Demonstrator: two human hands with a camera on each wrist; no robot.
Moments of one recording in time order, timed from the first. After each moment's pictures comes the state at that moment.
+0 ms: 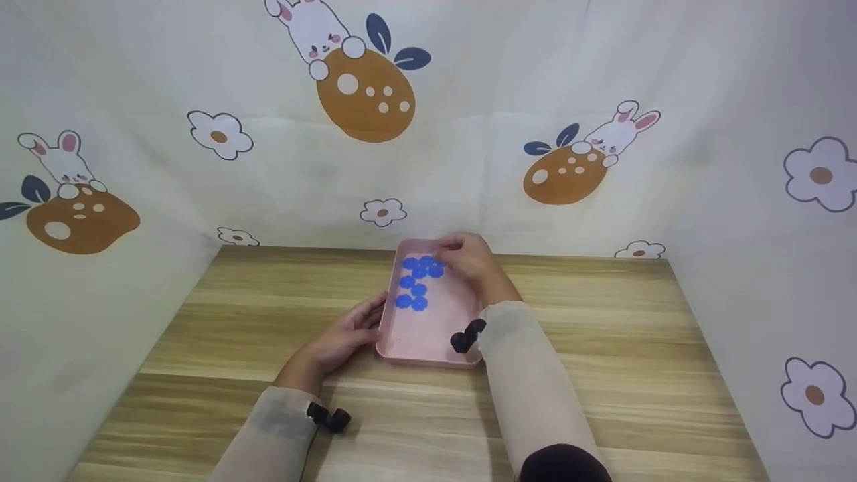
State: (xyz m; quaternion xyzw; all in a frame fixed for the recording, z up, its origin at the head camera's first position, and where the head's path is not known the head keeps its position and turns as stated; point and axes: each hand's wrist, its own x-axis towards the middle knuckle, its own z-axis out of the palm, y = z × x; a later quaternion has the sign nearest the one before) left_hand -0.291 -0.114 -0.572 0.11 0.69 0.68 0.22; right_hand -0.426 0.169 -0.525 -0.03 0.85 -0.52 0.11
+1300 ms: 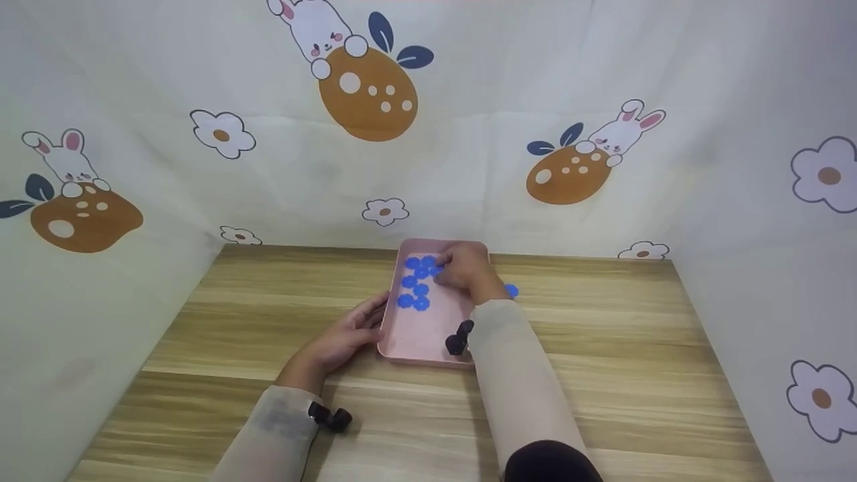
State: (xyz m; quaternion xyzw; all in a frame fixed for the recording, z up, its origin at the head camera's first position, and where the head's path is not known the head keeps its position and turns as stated) left_hand -0.294 -0.113 -0.574 0.13 0.68 0.68 0.22; right_hand -0.435 0.158 -0.548 -0.09 0.92 -0.36 0.10
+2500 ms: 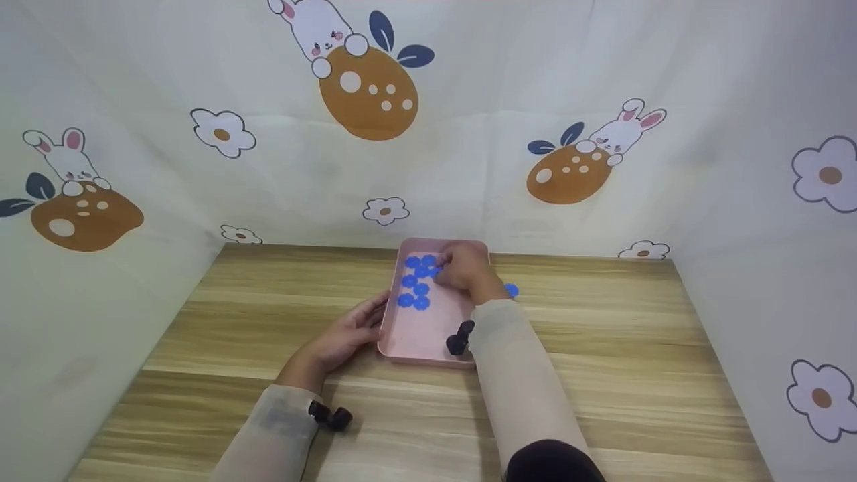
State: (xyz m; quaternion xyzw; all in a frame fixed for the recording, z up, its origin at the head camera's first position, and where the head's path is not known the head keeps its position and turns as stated) left_hand -0.295 -0.112 -0.576 0.14 0.67 0.69 0.22; right_hand -0.432 0.158 -0.548 -0.10 0.93 -0.35 0.09
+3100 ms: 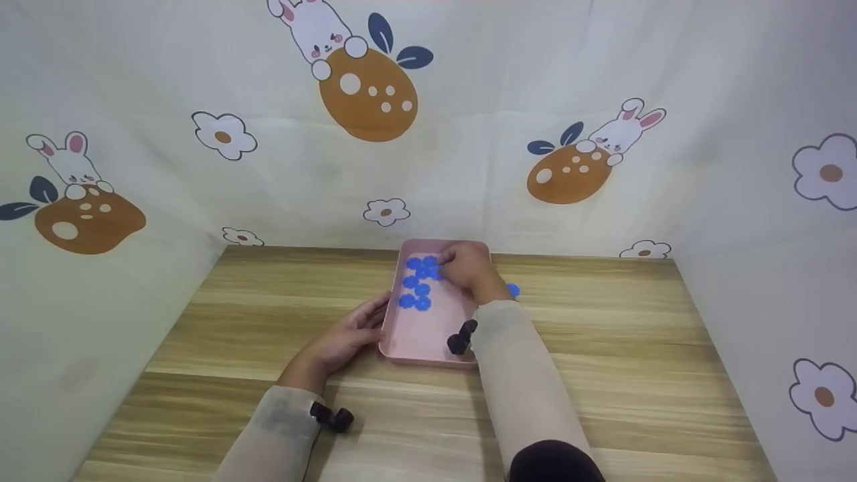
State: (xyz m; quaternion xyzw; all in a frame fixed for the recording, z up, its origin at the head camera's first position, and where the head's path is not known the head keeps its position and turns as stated) left_hand -0.295 -0.113 -0.573 0.13 0.68 0.68 0.22; right_hand -0.436 0.159 -0.548 -0.07 0.91 -0.39 0.09
